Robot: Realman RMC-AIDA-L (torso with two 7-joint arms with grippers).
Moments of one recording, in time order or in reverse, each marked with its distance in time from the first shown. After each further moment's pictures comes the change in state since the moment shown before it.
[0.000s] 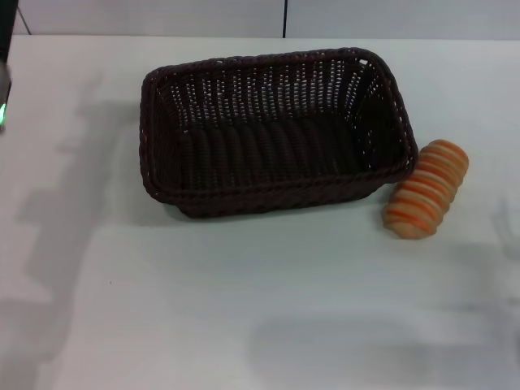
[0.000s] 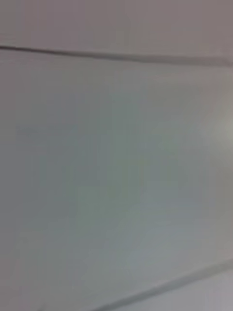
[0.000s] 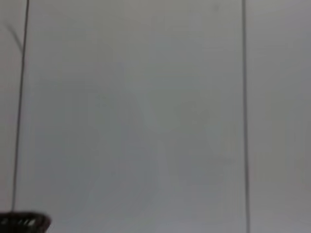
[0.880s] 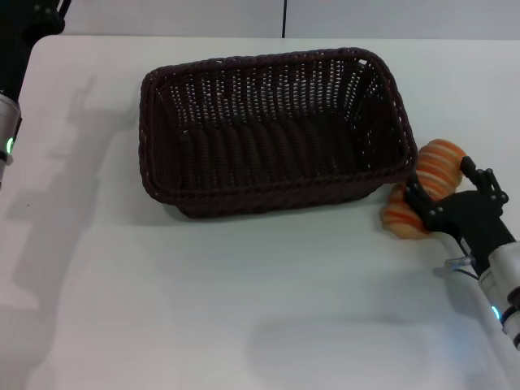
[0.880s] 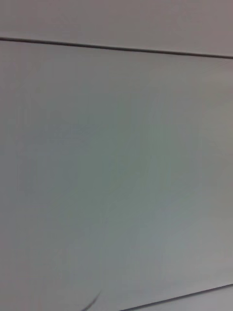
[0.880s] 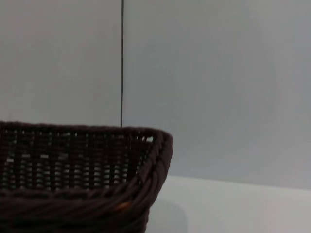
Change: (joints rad) left arm -0.082 0.000 -0.017 0.240 0.048 0.055 -0.105; right arm 0.184 0.007 0.007 -0.009 -0.075 0.387 0.025
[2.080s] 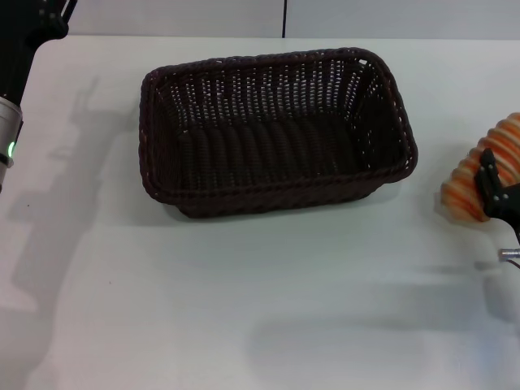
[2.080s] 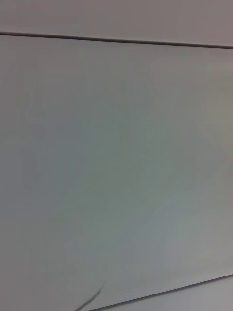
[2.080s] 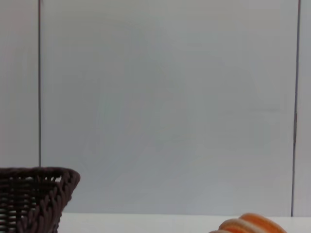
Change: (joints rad) left arm -0.003 -0.001 -0.004 0.020 0.024 0.015 -0.001; right arm -0.077 -0.002 0.123 -0.010 0.002 -0.134 -0.007
